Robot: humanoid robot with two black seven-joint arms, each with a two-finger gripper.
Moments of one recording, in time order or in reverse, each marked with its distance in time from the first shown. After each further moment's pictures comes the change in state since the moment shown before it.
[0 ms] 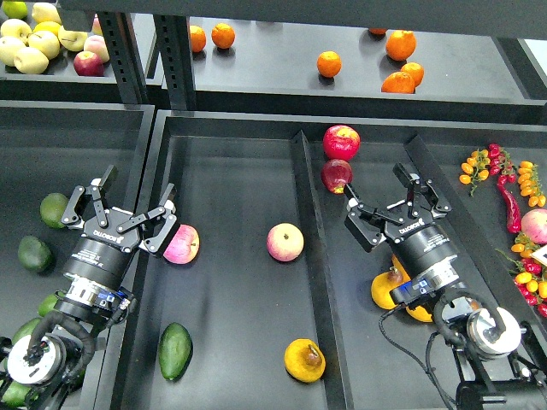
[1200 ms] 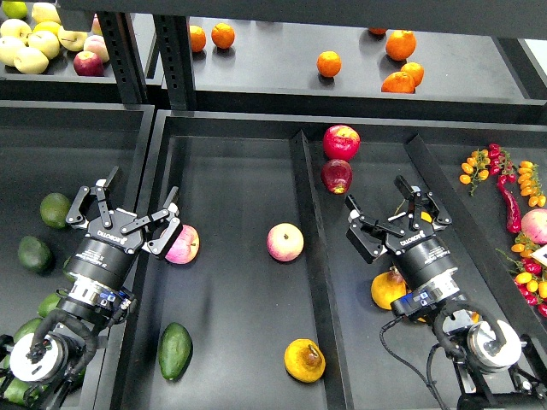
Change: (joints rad) left arm -0.036 0.000 -0.004 0.050 0.020 -0.030 0.016; right arm -0.043 0.000 -0.001 0.000 0.000 0.021 -0.001
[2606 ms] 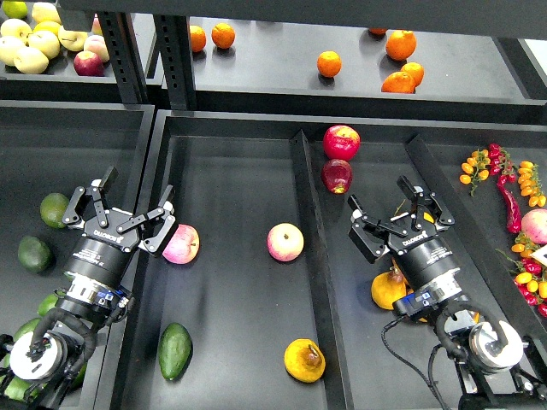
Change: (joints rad) left arm -0.036 0.000 0.013 0.041 0.042 -0.007 0.013; right arm -0.016 0.000 0.015 -0.002 -0.002 0.002 0.002
